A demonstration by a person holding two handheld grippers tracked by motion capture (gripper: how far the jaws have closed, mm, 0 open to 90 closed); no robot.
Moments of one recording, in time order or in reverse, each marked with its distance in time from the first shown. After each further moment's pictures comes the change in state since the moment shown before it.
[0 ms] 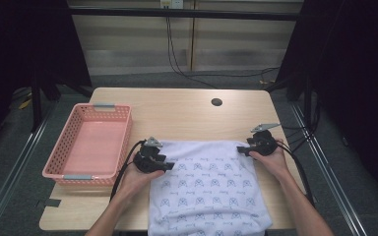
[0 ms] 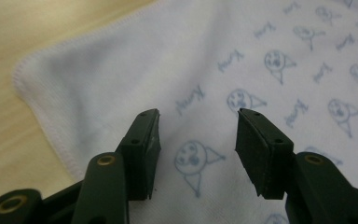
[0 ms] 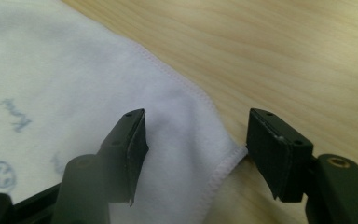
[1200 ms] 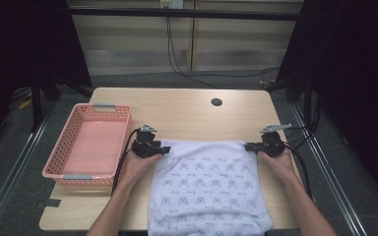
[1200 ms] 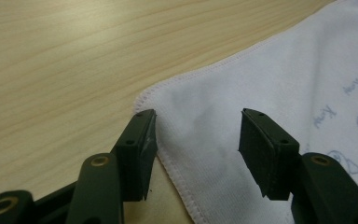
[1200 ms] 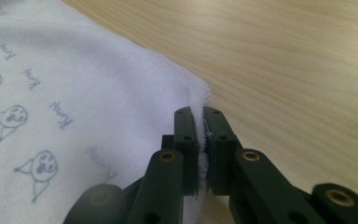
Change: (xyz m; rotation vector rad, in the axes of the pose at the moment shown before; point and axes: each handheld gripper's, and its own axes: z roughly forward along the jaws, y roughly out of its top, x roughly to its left) left arm 0.049 0.021 0.016 -0.094 0.104 -0.123; right arm -0.011 -0.011 -0.020 -0.057 0.087 0.046
